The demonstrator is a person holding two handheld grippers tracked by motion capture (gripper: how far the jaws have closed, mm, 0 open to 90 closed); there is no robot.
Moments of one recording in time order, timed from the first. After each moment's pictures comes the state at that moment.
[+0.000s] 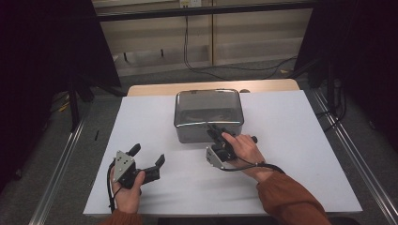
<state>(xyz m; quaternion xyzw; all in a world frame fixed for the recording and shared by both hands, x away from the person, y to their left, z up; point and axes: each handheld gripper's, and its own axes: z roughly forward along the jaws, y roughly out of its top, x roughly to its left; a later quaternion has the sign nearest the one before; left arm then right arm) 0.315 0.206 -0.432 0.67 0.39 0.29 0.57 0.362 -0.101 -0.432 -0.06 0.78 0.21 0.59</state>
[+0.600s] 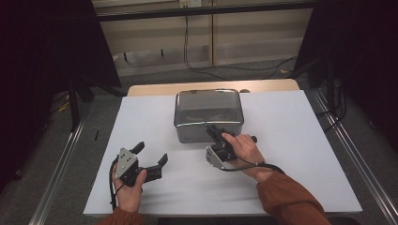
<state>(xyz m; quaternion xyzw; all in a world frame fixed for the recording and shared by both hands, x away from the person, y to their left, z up) 0.320 0.201 -0.428 0.68 0.37 0.27 0.57 0.361 -0.101 -0.430 -0.06 0.77 0.21 0.59</state>
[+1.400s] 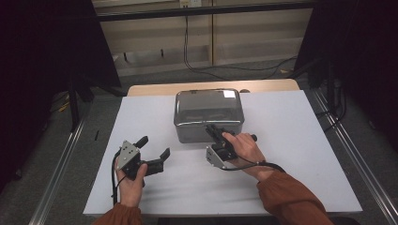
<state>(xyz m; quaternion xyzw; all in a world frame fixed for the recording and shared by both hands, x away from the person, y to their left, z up) 0.338 0.196 -0.423 0.69 0.36 0.25 0.58 0.361 -0.101 -0.425 -0.07 0.77 0.22 0.59</state>
